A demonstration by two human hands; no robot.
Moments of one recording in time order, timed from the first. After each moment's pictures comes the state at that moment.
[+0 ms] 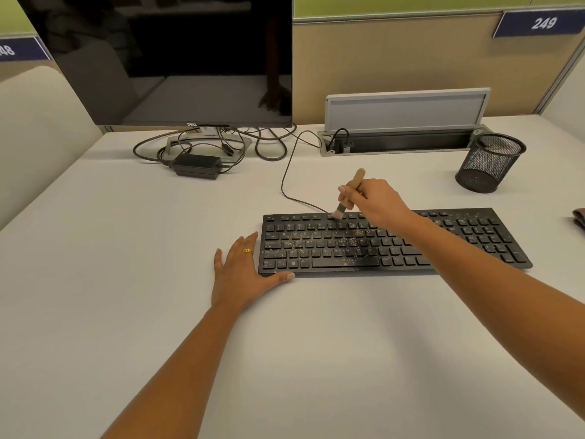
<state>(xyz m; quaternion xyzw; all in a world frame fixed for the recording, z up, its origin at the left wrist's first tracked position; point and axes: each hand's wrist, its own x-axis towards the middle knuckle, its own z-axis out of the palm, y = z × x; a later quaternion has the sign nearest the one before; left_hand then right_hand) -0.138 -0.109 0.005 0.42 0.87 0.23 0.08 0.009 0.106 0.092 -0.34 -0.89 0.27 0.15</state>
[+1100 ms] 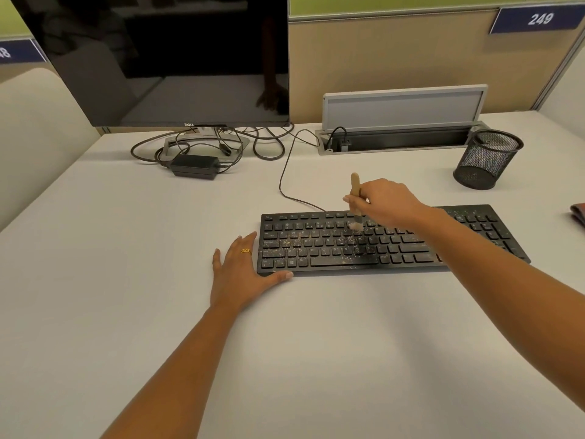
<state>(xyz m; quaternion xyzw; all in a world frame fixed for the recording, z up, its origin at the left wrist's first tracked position) -0.139 -0.109 0.004 0.42 0.88 0.23 0.08 0.024 0.110 0.101 -0.31 -0.94 0.12 0.05</state>
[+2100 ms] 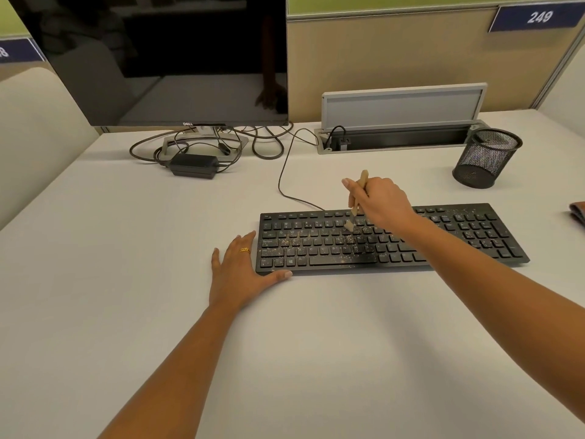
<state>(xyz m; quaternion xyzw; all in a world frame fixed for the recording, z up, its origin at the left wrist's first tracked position) -0.139 -0.109 0.004 0.41 0.87 0.25 0.08 0.017 0.101 0.092 -0.37 -0.88 0.22 0.18</state>
